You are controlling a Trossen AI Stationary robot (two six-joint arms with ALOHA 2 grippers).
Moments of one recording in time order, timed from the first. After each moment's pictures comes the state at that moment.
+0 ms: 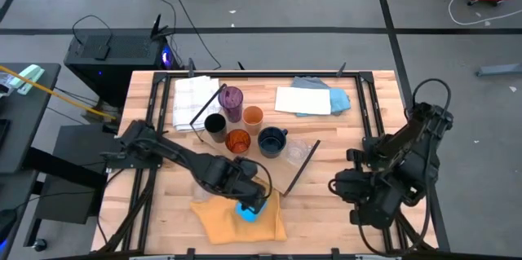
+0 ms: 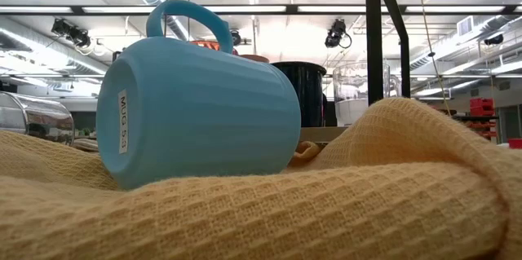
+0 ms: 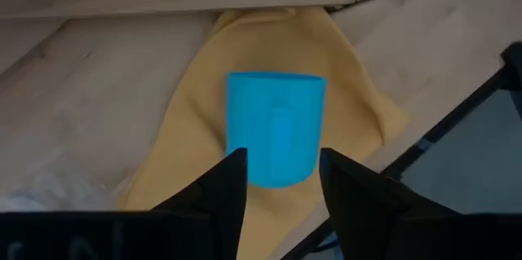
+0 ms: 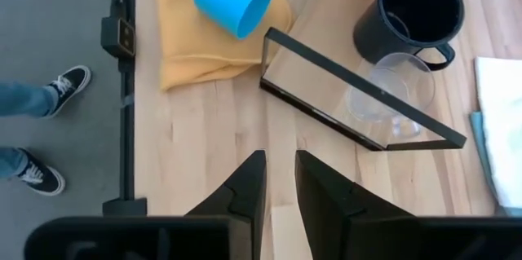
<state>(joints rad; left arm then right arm) -0.45 1.95 1.92 -1.23 -0.11 -1.35 0.85 1.60 1.89 -1.57 0.42 0.86</state>
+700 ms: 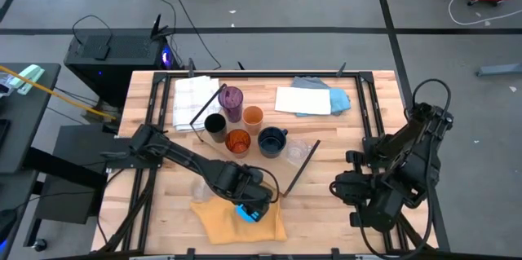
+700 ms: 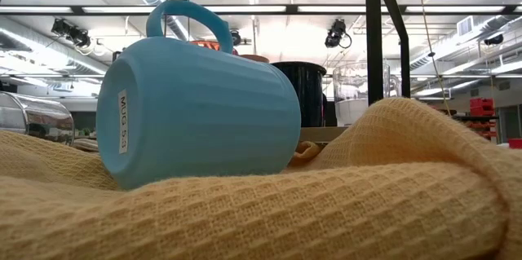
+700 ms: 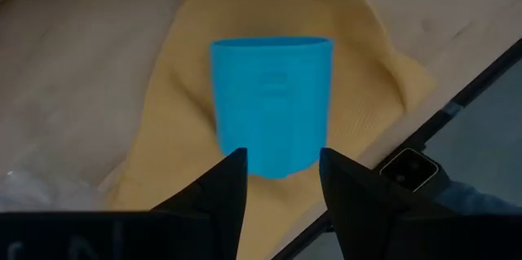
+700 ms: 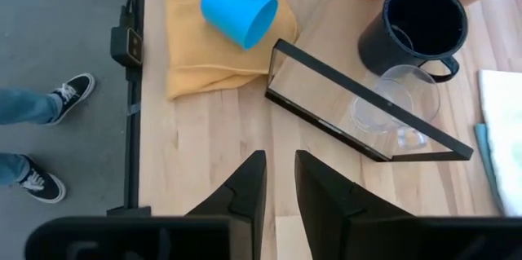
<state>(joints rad) -0.44 2.03 1.92 -1.20 0.01 -1.26 0.87 1.60 1.88 -1.53 0.44 0.85</state>
